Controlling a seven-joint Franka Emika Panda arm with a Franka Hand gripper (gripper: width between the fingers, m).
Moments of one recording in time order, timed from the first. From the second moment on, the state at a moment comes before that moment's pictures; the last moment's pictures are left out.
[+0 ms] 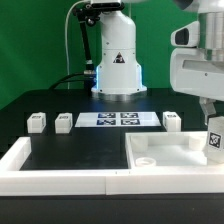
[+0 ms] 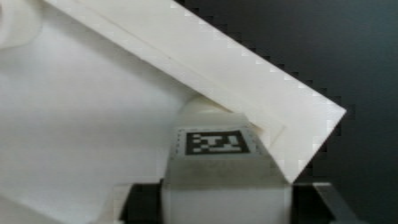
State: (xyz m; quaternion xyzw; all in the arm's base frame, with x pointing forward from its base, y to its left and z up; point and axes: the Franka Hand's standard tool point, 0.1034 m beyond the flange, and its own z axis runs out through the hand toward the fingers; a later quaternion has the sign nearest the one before) arm 0.622 0.126 0.081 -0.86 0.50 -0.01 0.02
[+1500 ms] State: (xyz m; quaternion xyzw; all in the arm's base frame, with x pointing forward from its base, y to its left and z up) arm 0.624 0.125 0.079 -1.00 0.08 -0.02 0.01
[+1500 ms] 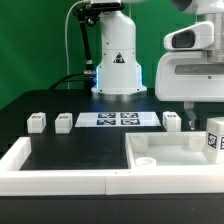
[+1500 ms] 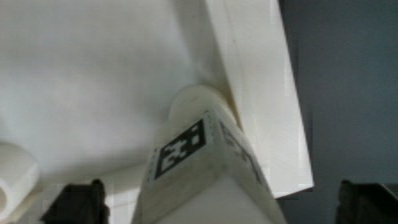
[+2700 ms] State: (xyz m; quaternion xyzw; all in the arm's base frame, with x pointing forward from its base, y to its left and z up) arm 0.624 0.122 0.079 -0.99 -0.15 -0.03 0.00
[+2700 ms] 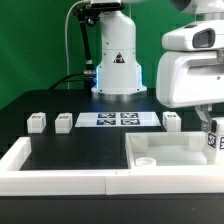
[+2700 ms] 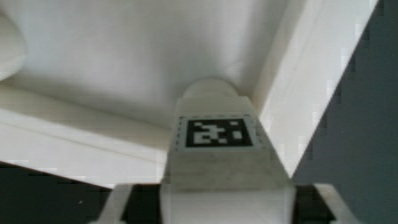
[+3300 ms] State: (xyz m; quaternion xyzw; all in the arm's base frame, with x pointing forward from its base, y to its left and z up) arm 0.624 0.122 0.079 -1.00 0.03 -0.03 0.01
